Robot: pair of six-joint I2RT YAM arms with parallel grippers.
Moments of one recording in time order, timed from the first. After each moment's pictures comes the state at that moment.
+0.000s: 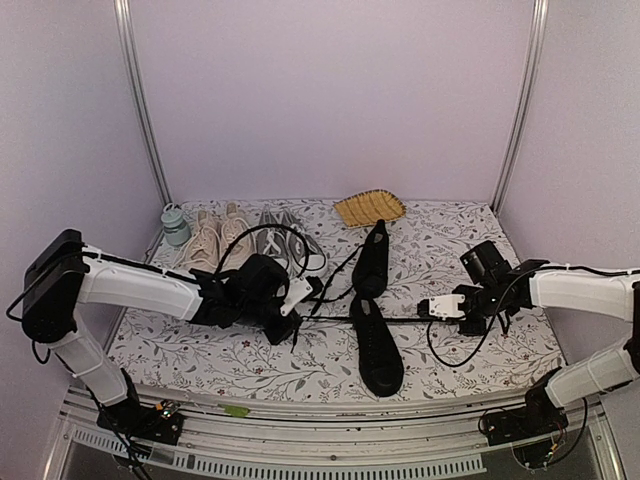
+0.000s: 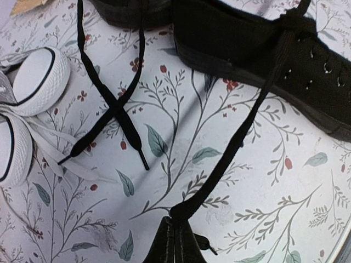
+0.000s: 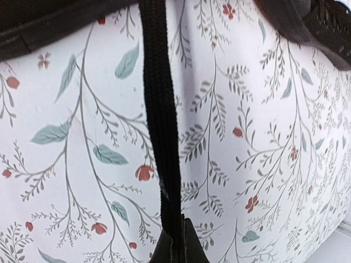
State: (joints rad) left arm -0.94 1.63 0.87 -0.07 -0.07 0.10; right arm 0.51 1.31 0.68 -0.48 -0.03 -1.01
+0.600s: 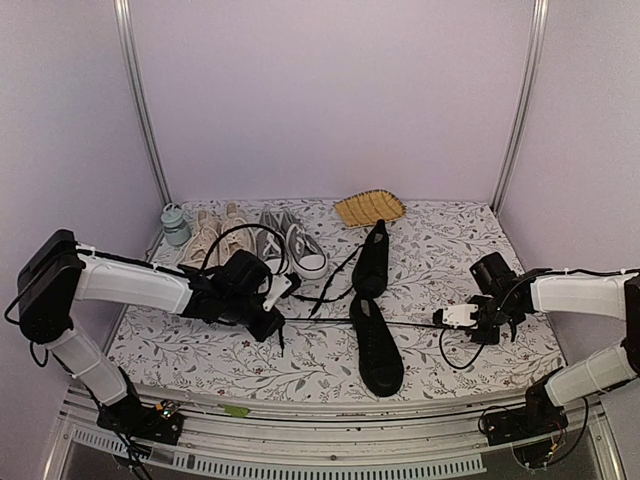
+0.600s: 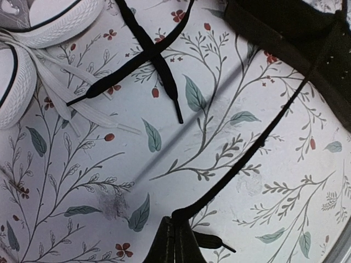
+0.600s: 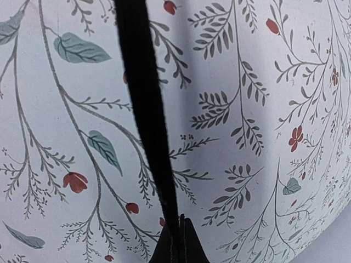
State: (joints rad) left arm -0.84 1.61 0.82 -0.16 0.00 -0.02; right arm 0.40 1.32 0.58 -0.49 0.10 -1.02
